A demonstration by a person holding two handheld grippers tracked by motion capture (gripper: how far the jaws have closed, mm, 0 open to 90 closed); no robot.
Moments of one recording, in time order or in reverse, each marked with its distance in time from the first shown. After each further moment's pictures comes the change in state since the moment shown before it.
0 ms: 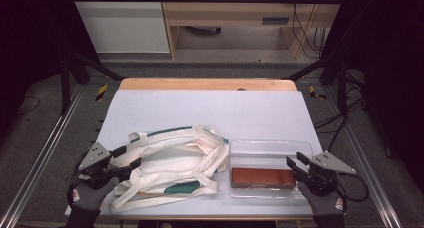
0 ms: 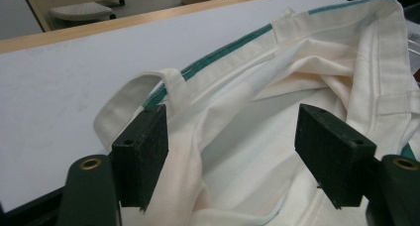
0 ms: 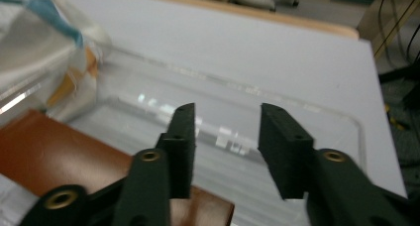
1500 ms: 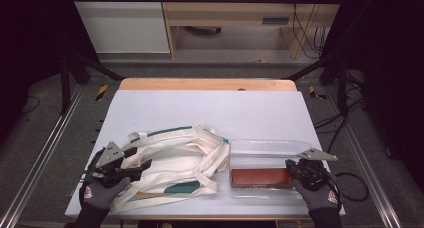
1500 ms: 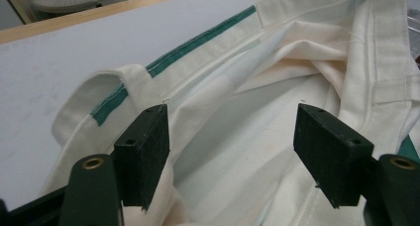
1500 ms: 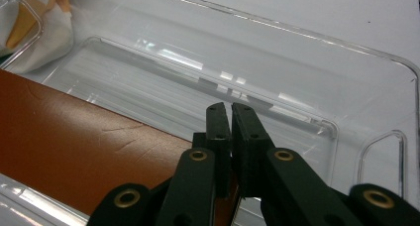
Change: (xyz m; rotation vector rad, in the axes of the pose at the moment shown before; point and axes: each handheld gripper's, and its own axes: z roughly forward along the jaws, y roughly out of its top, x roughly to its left) left arm -0.015 0.002 0.022 0.062 -0.027 0.050; right arm 0.002 -0.002 0.027 0.264 -0.003 0.009
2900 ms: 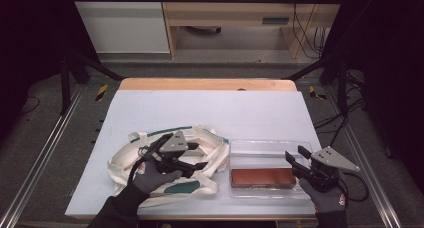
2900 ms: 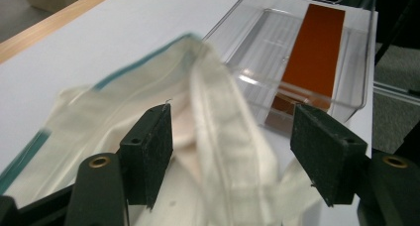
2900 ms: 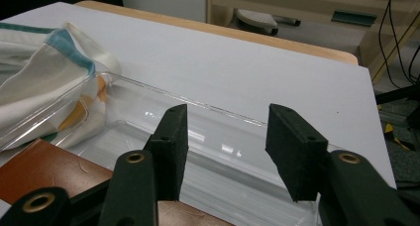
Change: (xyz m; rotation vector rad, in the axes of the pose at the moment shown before) left arm -0.084 0.078 0.078 0.062 -0.389 0.253; right arm -0.002 0.008 -0.033 -0.324 0.022 -0.017
